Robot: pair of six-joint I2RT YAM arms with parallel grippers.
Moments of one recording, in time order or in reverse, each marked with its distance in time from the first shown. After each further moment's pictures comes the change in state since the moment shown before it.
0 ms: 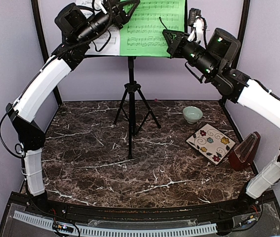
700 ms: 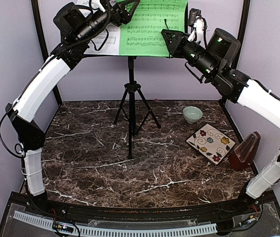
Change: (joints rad) left arm 0.002 0.000 0.009 -0.006 -0.114 0.029; right arm 0.000 0.000 -0.003 0.005 0.000 0.018
